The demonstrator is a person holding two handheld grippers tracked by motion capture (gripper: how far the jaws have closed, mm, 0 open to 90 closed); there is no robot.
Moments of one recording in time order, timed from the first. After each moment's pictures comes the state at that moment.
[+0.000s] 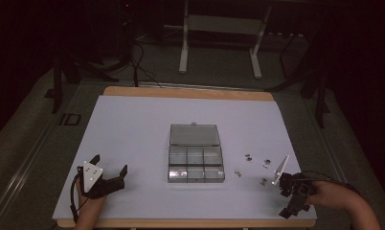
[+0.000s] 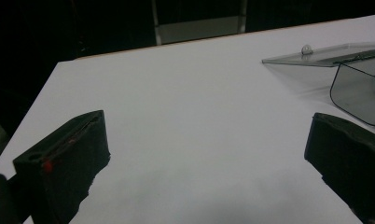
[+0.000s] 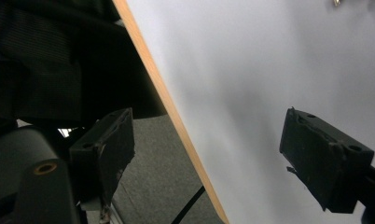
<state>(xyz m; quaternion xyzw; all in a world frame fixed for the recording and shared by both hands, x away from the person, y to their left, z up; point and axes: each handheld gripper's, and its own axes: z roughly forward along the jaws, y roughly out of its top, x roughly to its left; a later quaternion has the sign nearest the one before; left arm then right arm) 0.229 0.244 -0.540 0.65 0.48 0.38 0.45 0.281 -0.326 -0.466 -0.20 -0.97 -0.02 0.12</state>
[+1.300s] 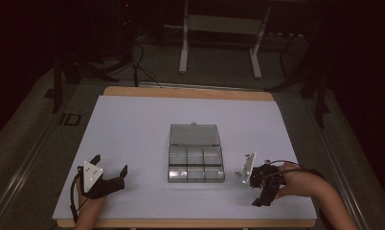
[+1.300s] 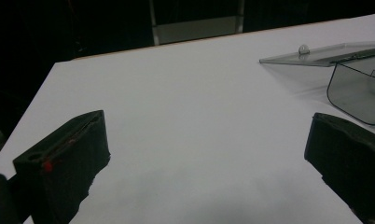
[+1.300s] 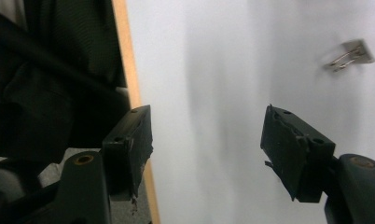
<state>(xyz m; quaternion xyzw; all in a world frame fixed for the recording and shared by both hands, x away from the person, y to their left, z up) 0.229 0.244 -0.540 0.65 0.48 0.38 0.46 0.293 -0.239 -0.449 -0.04 -1.00 -0.04 0.06</state>
